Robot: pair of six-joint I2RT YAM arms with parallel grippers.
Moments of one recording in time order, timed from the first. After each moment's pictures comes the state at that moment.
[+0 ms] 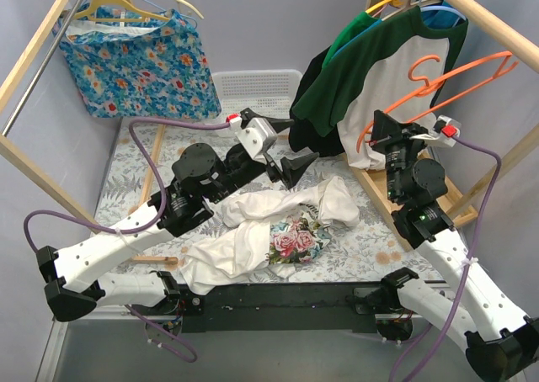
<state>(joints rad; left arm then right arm) -1.05 1.16 1.27 0.15 -0.01 0.12 0.53 0.79 0.80 0.31 0.52 0.47</state>
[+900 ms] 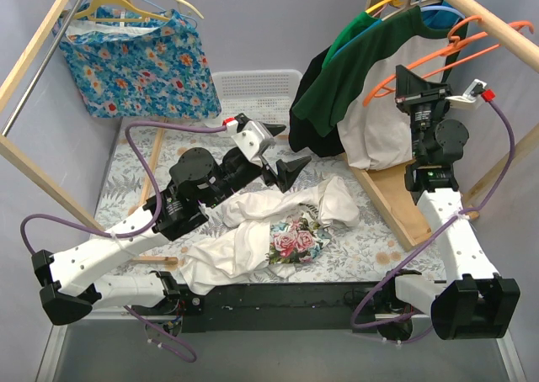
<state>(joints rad) -1.05 1.10 1.22 0.10 -0.07 0.10 0.09 1.09 0.95 0.57 0.07 0.93</state>
